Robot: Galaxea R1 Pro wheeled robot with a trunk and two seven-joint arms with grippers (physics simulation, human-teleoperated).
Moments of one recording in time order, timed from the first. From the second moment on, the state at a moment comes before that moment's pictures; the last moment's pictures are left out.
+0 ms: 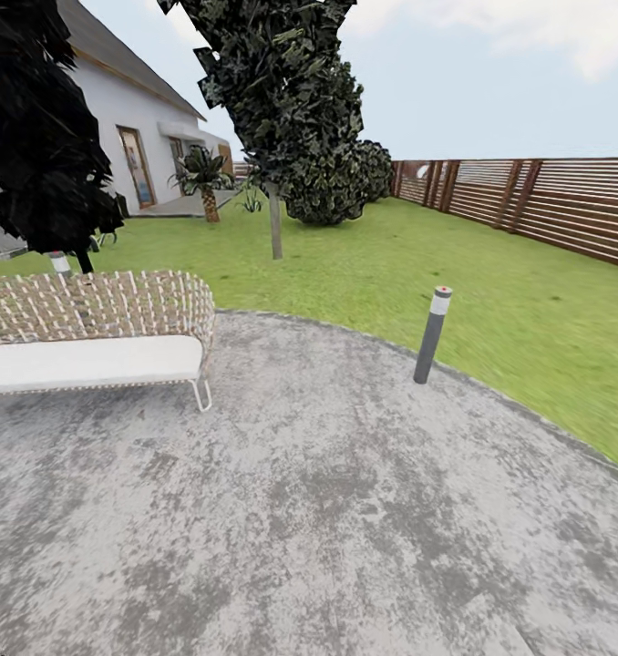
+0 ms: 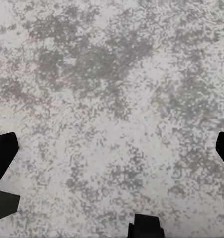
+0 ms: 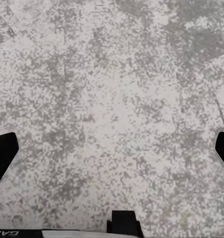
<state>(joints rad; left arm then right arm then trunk) -0.20 0.05 0.04 -0.27 0.00 -0.28 0.10 -0.04 0.00 0.00 -0.54 0.01 -0.18 0.00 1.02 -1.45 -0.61</state>
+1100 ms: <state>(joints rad) -0.20 0.06 0.04 -0.27 0.00 -0.28 0.10 -0.04 0.00 0.00 -0.54 0.01 -0.18 0.00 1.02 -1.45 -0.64</state>
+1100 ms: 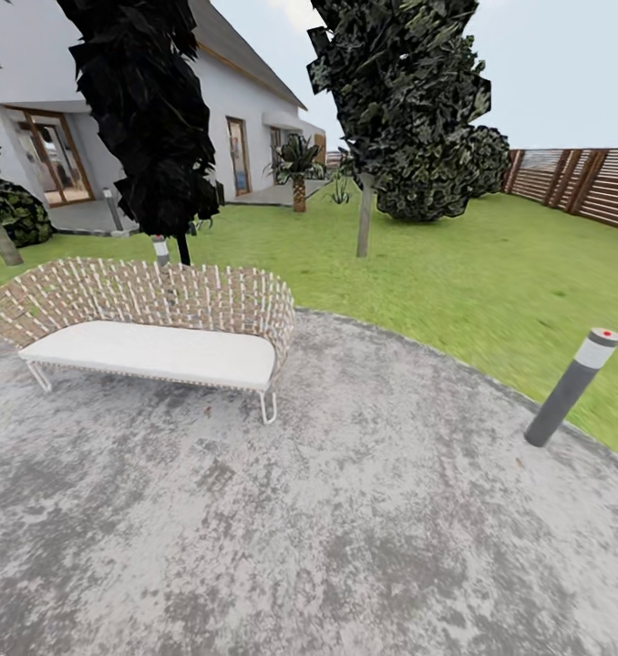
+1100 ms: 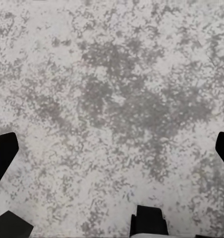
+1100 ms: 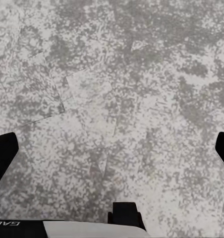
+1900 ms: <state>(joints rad) -0.20 0.05 0.04 -0.27 0.00 -0.28 0.10 -0.04 0.00 0.00 -0.55 0.01 -0.18 0.00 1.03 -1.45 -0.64</state>
